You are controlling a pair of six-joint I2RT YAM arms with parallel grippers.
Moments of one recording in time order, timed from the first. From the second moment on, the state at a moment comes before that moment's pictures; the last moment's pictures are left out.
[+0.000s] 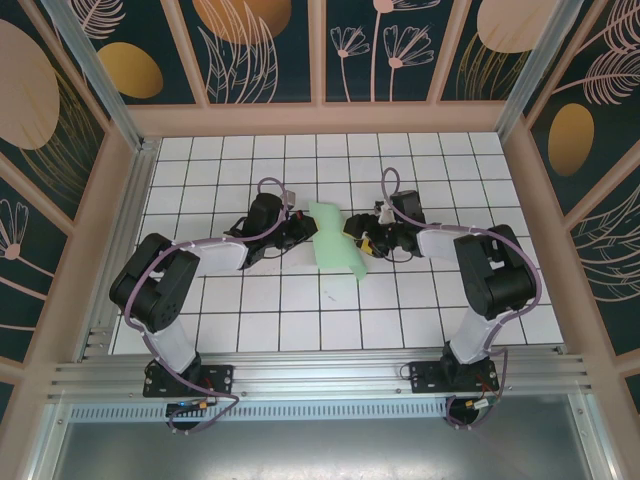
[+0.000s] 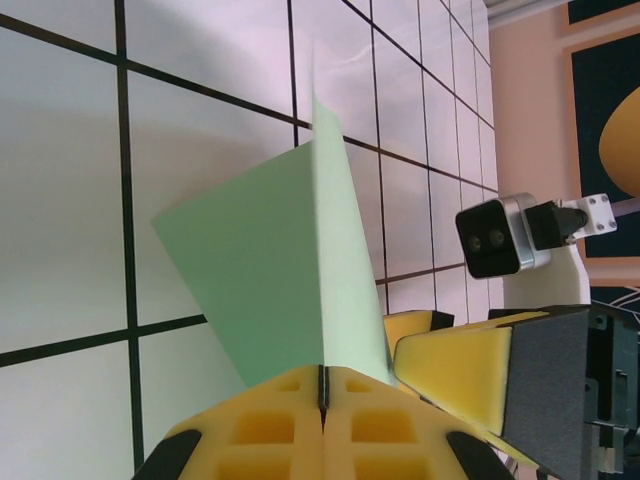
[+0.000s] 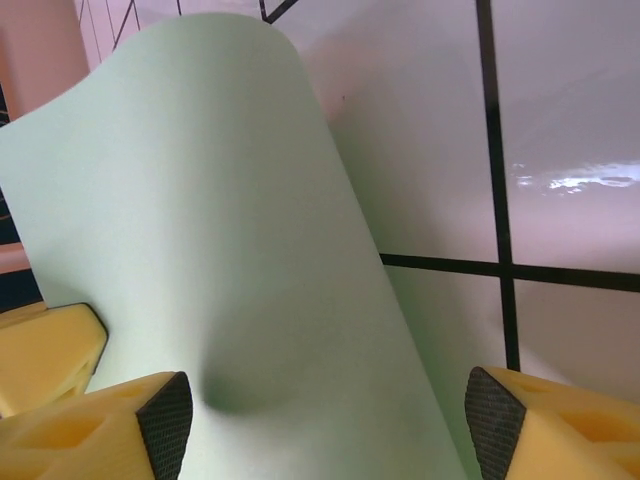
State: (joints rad) left arm -0.55 1.75 0.86 0.34 0.40 -0.99; right arm 0.34 1.73 0.82 0.09 -0.68 0.84
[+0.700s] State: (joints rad) left arm -0.67 1.95 1.01 0.40 0.38 -1.08; right arm 0.29 1.62 0.81 -0.10 -0.60 0.60
